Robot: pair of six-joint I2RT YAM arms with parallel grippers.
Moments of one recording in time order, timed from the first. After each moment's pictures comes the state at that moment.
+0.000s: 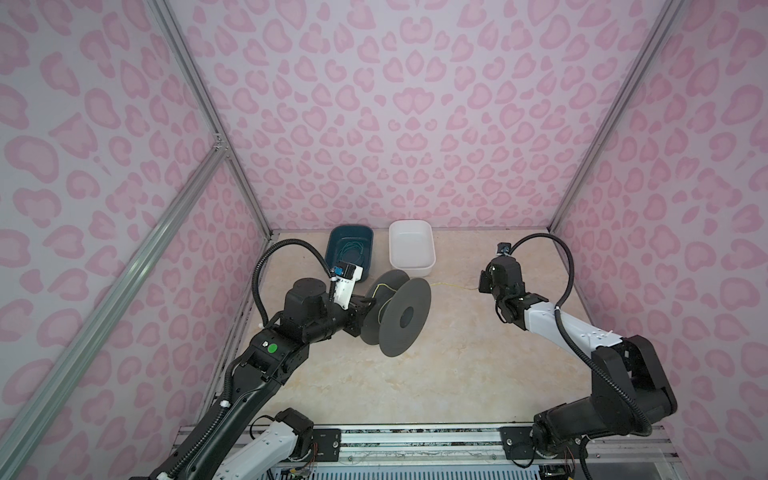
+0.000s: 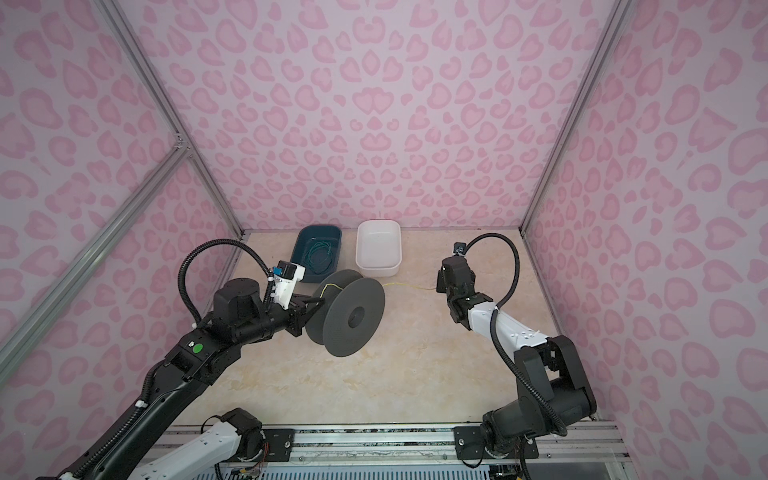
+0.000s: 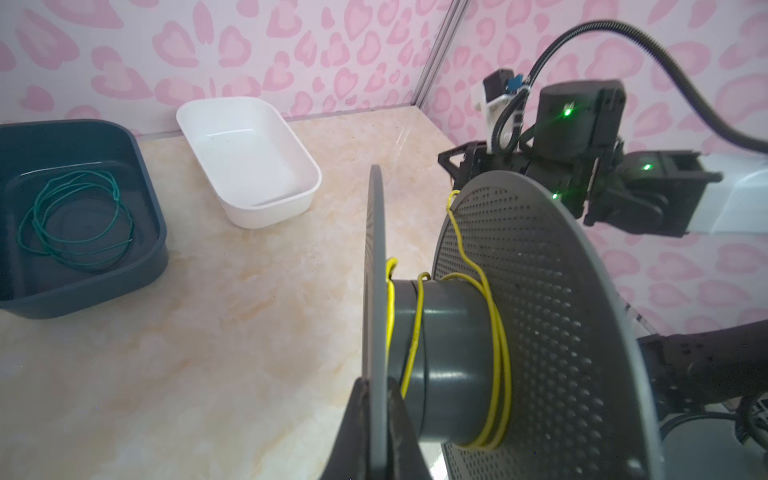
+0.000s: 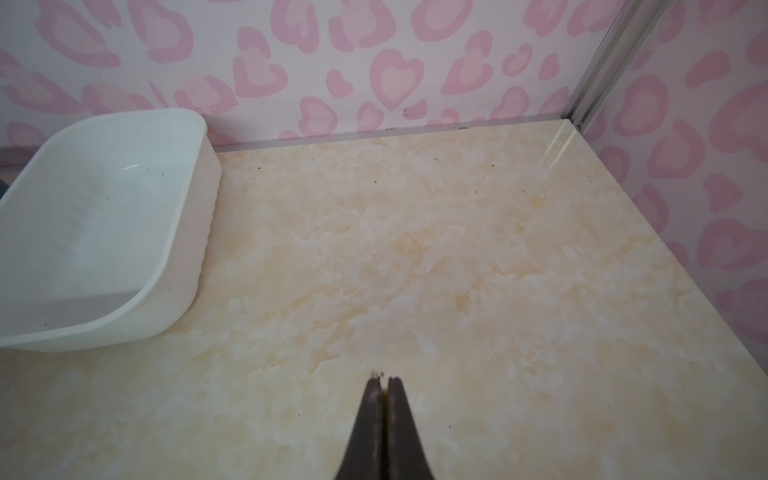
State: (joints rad) left arm -0.49 0.88 0.97 -0.51 0.33 -0.24; right arm 0.31 1.47 0.85 0.04 0.39 0.26
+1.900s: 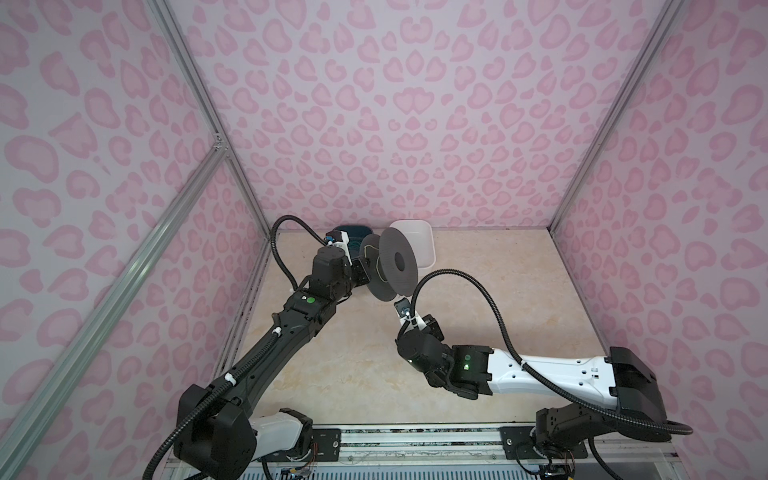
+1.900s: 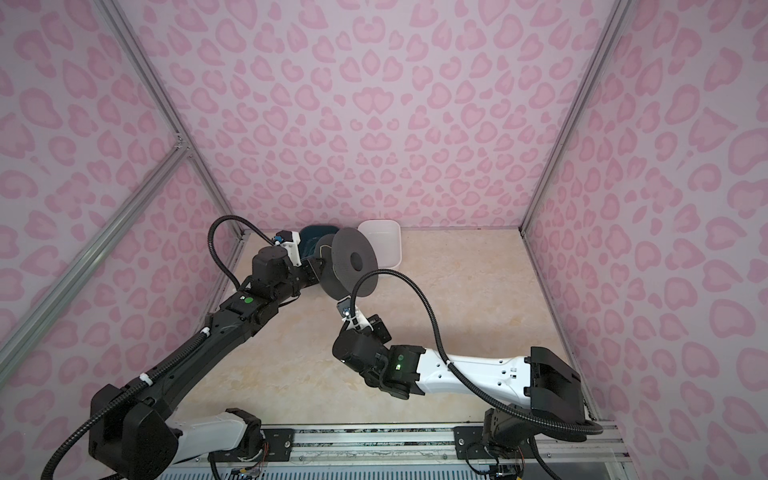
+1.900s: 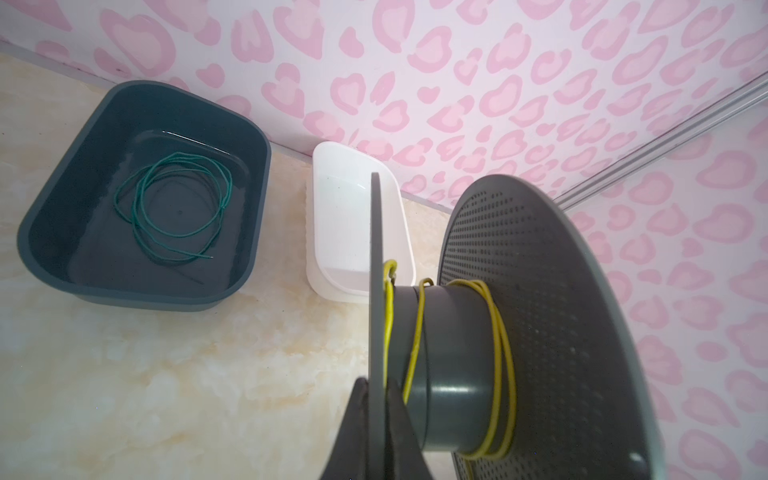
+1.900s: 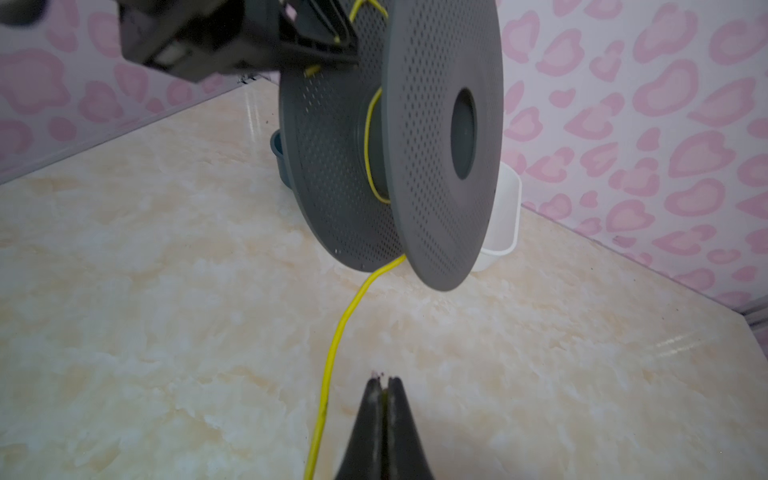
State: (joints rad) left arm -0.42 1.28 1.02 -0.16 0.05 -0.60; right arm 1.27 1.46 1.07 -0.19 0.82 0.22
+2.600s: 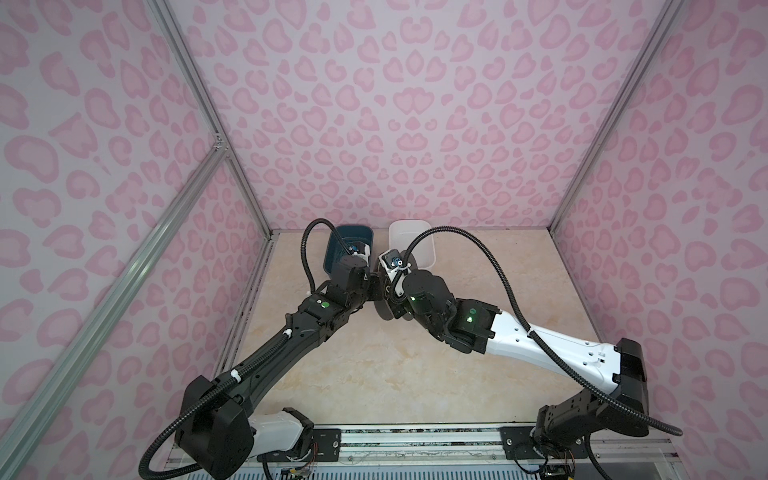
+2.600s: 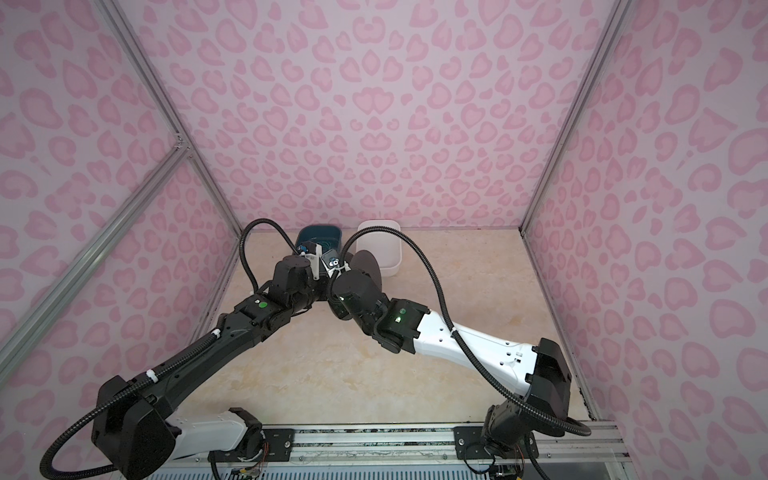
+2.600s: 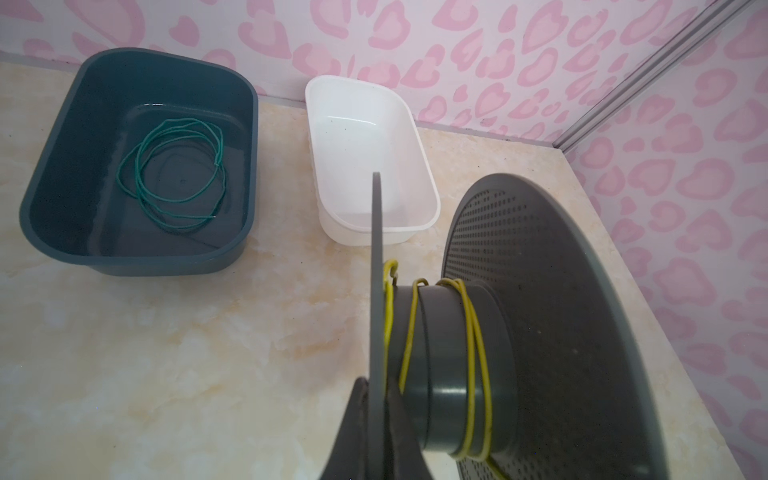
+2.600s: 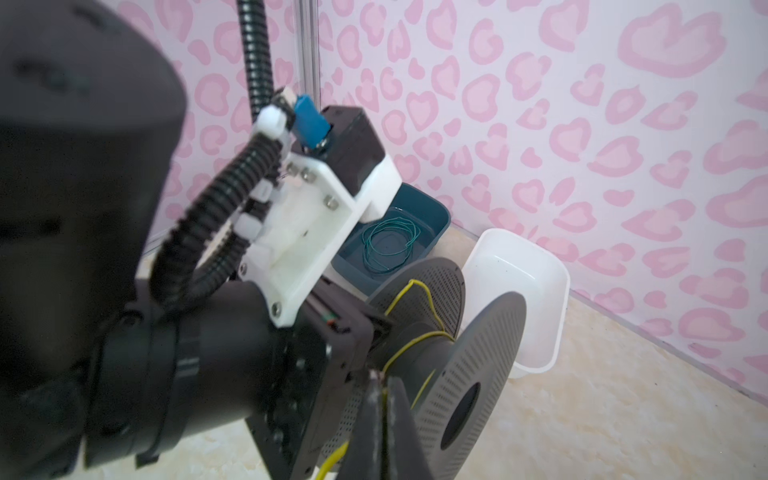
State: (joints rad) left arm -0.56 1.29 1.01 -0.28 -0.08 -0.46; right arm 1.06 1.54 1.44 -0.28 0.48 0.06
